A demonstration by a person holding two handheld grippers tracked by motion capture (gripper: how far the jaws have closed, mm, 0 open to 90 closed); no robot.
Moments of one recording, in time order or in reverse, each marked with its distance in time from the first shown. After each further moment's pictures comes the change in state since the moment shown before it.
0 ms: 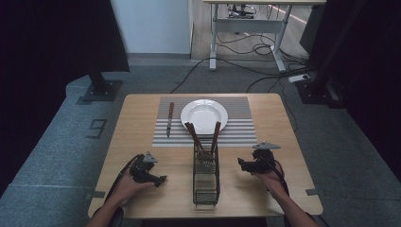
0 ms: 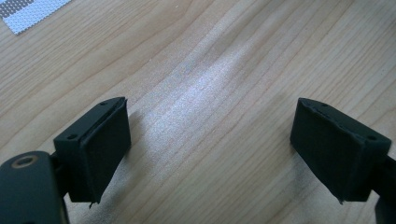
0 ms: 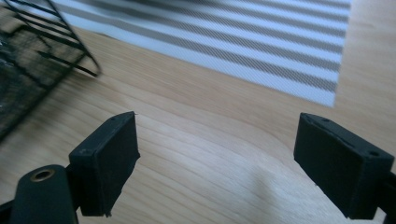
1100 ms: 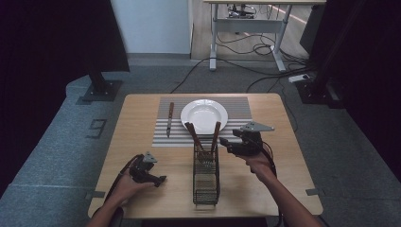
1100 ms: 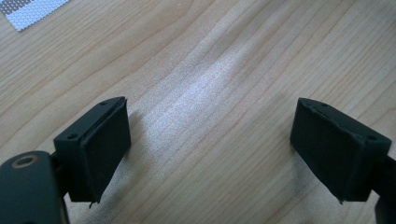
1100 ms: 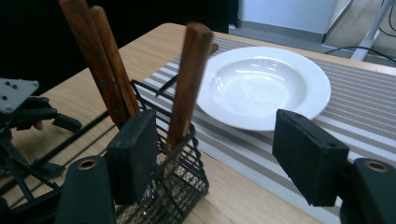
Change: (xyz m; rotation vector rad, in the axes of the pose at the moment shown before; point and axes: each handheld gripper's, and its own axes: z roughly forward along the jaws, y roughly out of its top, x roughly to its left) left arm 0.000 -0.001 -0.001 0.003 0.003 -0.005; right arm 0.050 0.086 -0.033 -0.239 0.232 -0.066
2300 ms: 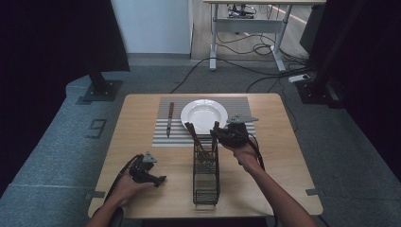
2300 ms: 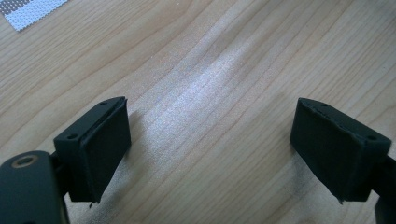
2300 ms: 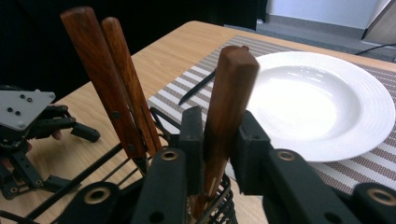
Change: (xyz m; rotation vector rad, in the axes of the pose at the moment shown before) left arm 0.000 0.000 0.000 0.000 -0.003 0.003; right arm 0.006 0.017 0.044 0.026 0.108 0.000
